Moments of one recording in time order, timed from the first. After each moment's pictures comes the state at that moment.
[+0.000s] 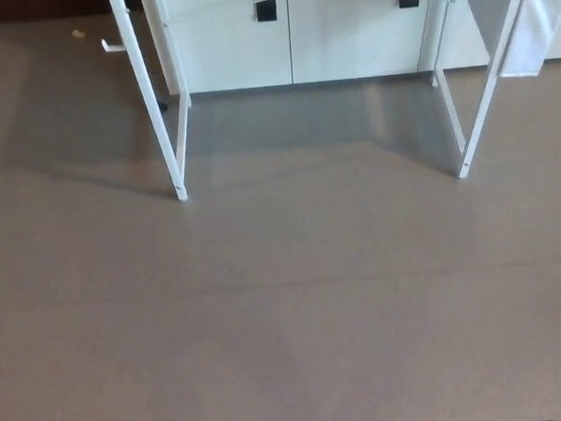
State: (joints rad) left_arm 0.22 0.30 0.19 1.02 -0.08 -0.41 -0.25; right_arm 0.52 -0.25 -0.12 0.16 0.07 0.00 0.21
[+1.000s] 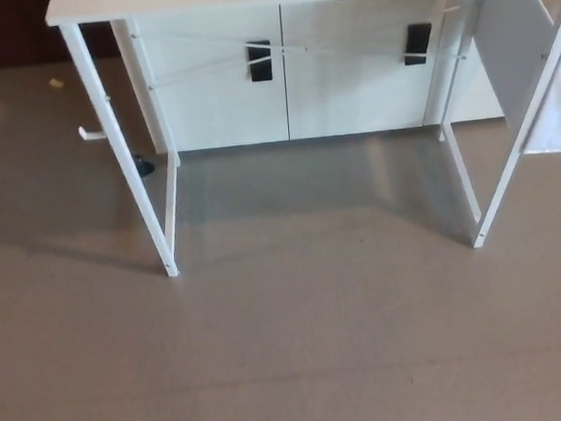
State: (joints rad) left_arm 0.23 0.30 0.14 1.04 -0.04 -0.48 -0.18; right_arm 0.54 -0.24 -0.09 0.15 0.08 0.01 0.23
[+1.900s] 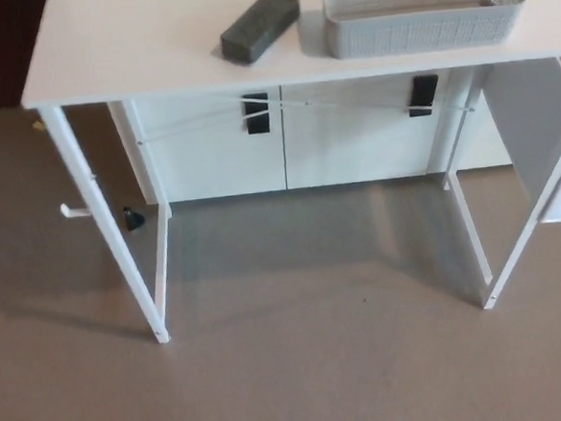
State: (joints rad) left_arm 0.25 0.34 0.05 1.10 0.06 -0.54 -0.06; right_arm 0.55 -0.24 -0.07 0.18 0.08 0.00 0.23
